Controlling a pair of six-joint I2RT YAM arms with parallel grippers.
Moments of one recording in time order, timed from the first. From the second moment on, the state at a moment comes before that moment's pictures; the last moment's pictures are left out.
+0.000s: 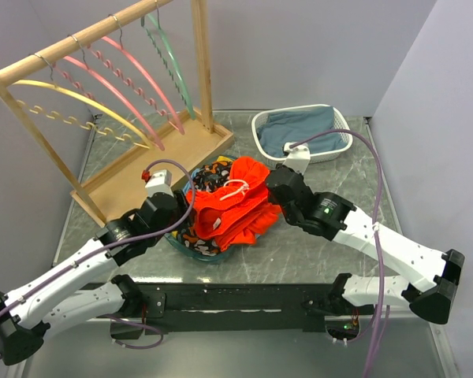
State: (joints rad) left arm -0.82 0.84 0.77 -0.57 -0.43 -0.81; right arm 0.95 1.14 1.14 -0.63 0.74 0.61
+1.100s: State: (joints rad) left arm -0.85 0.77 0.71 -0.50 -0.23 -0.72; right arm 0.87 1.18 1.14 -0.62 0.67 0.58
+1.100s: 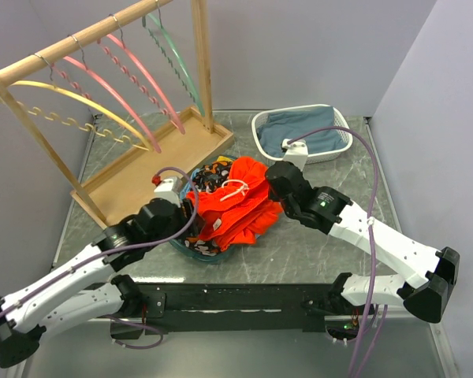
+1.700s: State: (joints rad) left arm -0.88 0.95 1.07 -0.71 -0.54 -0.77; right arm 0.86 1.18 1.36 -0.71 0.66 0.53
